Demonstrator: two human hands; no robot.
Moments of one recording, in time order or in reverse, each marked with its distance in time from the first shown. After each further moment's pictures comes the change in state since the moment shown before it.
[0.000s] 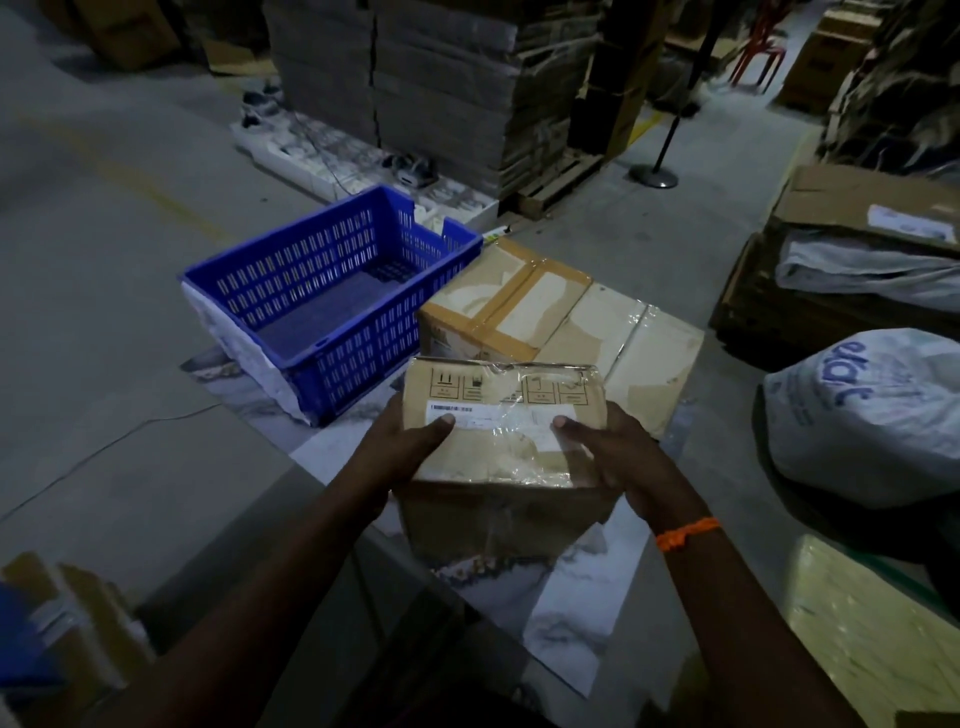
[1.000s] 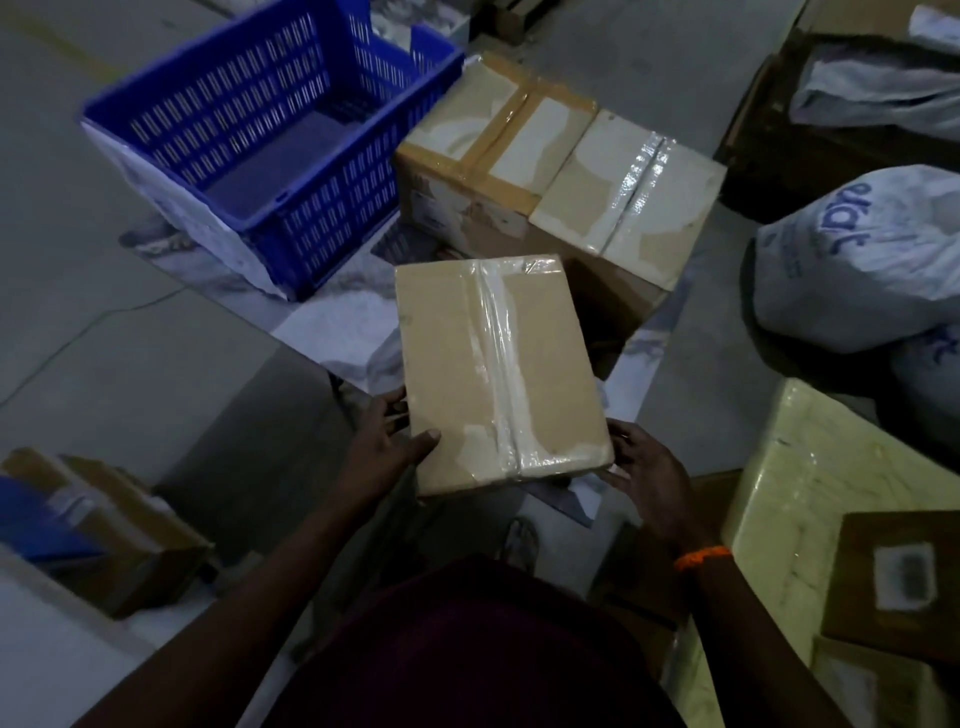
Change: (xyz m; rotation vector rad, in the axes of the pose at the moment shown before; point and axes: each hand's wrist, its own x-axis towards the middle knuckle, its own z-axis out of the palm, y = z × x) left_hand -0.065 -0.153 -0.002 -0.067 -0.012 -0.139; right_hand -0.078 0.191 -0.006 0.220 0.149 0.277
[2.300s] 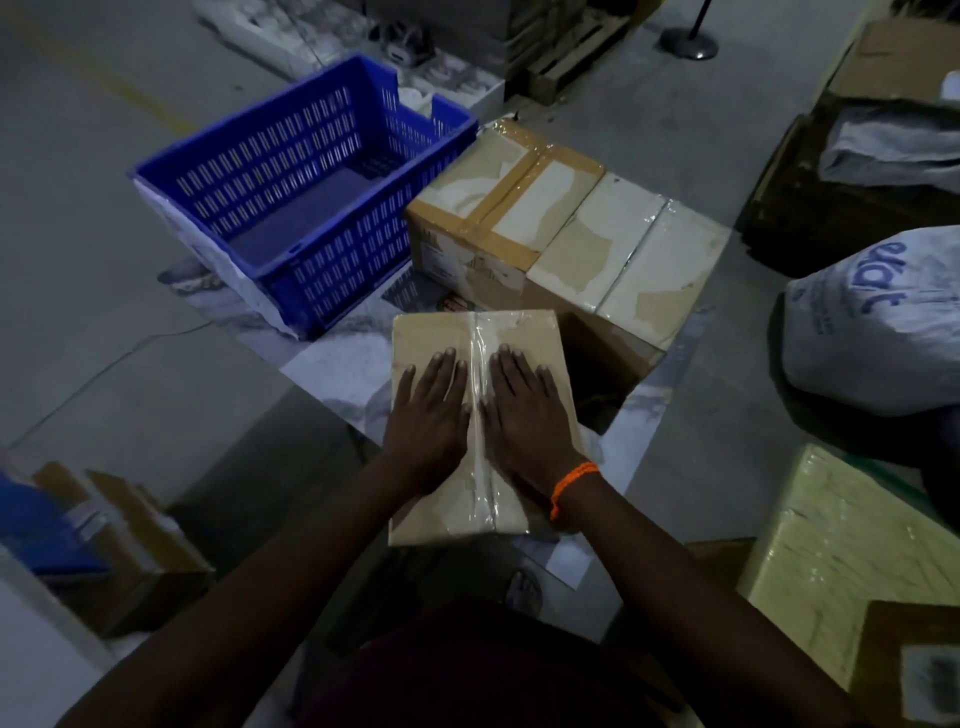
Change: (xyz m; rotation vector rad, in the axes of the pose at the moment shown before) left_hand 0.076 0.037 0.062 1.357 0.021 0.440; right_hand 0.093 -0.059 0.118 -1.324 0.051 -0.911
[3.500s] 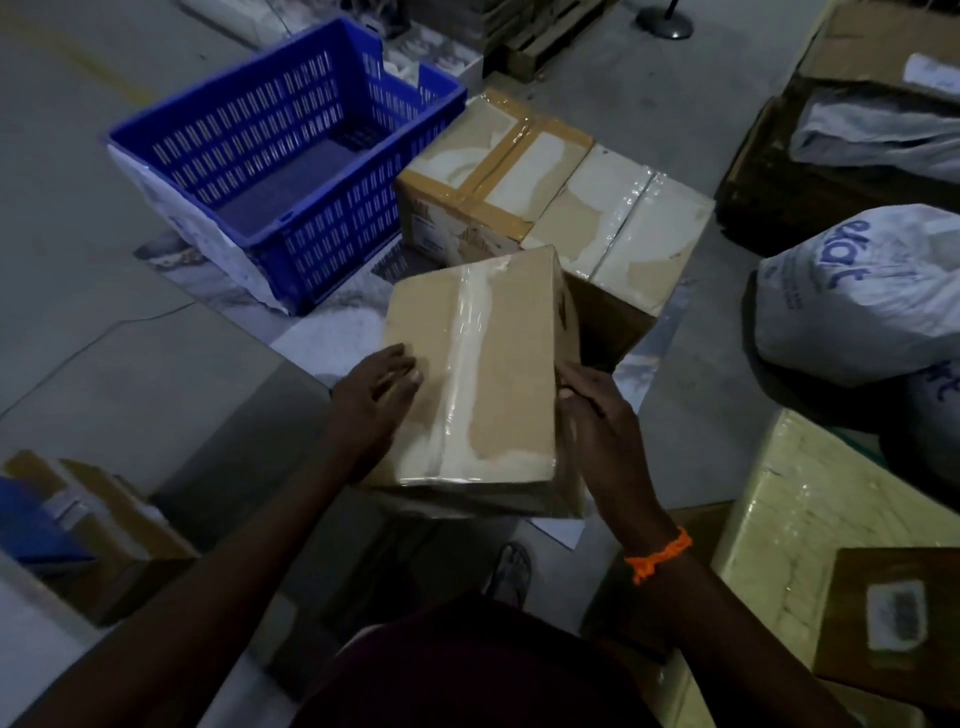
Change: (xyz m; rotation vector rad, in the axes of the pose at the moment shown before) left_hand -0.055 -0.039 -0.037 -0.922 0.230 -0.256; right_hand -0.097 -0.032 -0.113 0.921 0.237 0.420
